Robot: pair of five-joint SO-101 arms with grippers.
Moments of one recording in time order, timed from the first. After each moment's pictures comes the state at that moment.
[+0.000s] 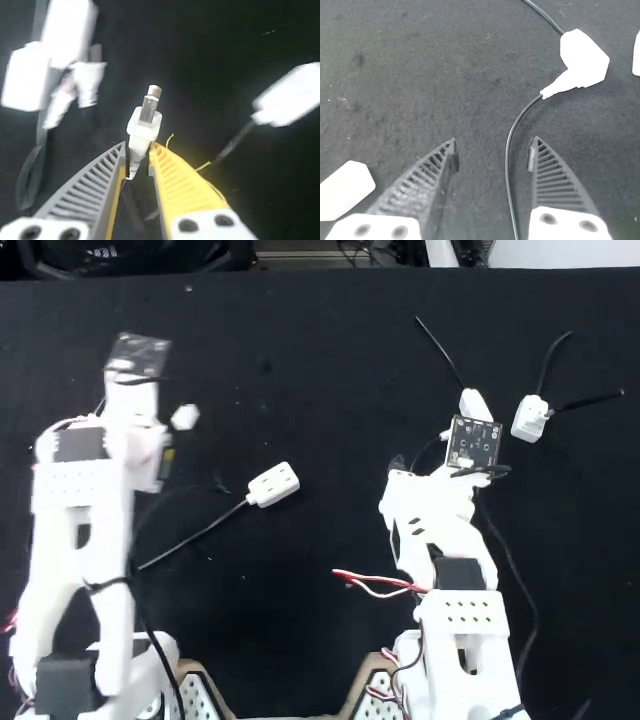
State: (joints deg) left arm -6.4 -25.4 27.0 67.8 -15.1; right arm 0.4 -60.8 79.9 25.7 -12.6
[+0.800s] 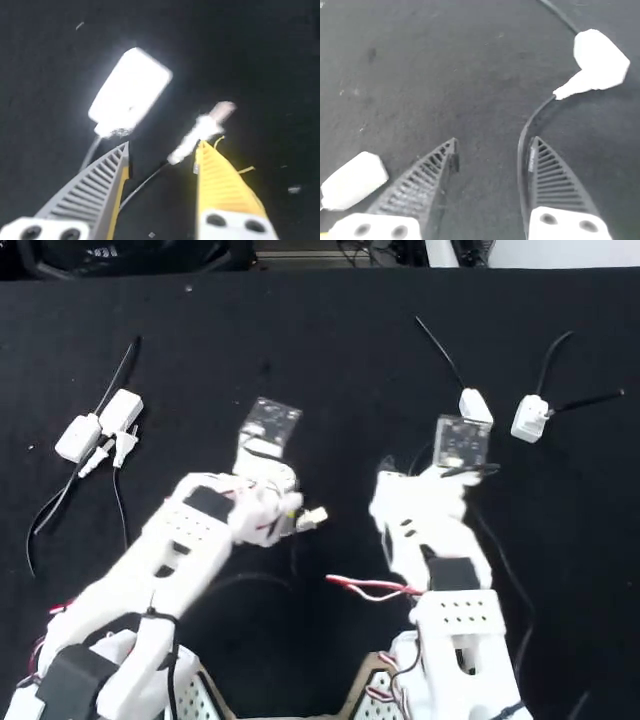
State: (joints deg) left arm 19.2 -25.4 50.2 44.2 1.1; right arm -4.9 -60.8 79.9 25.7 -12.6
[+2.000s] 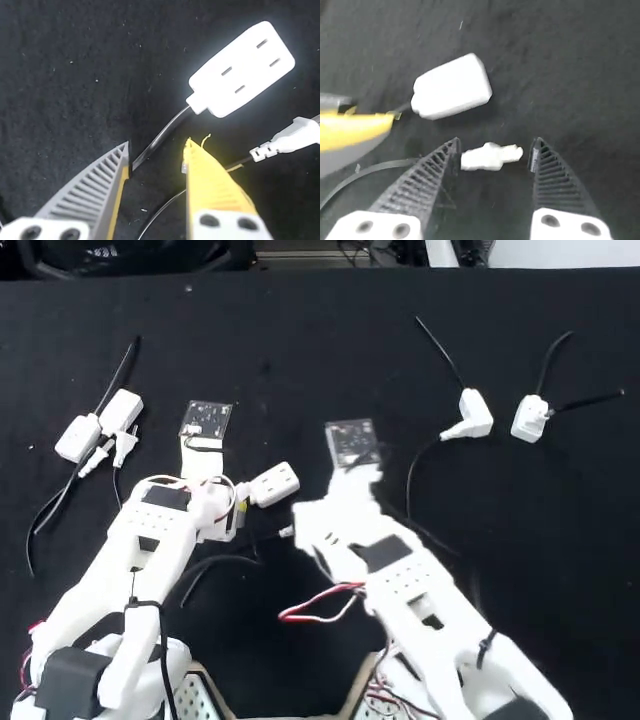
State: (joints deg) left arm 6.9 -25.5 55.7 42.5 1.6; right arm -29.2 -38.7 70.9 30.5 -19.9
